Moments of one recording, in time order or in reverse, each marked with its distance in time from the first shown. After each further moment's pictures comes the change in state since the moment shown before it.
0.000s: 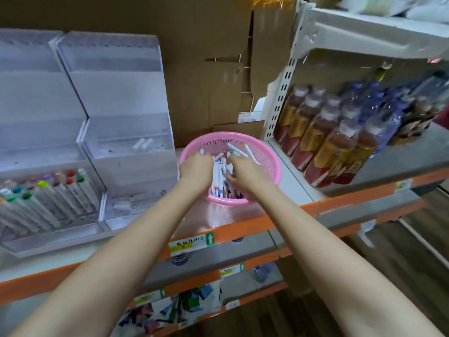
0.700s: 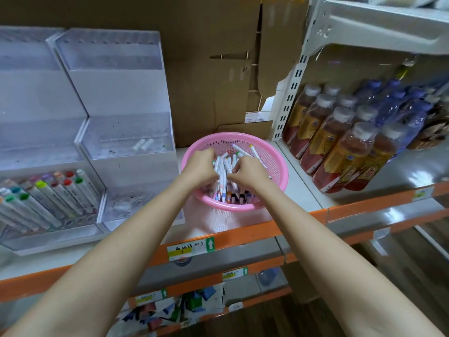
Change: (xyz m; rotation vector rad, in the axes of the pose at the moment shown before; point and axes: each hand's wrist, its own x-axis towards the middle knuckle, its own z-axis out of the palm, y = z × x) left_hand 0.020 -0.008 0.002 -0.558 -0.099 -0.073; right_hand 0.023 0.007 0.009 0.316 -0.027 0.158
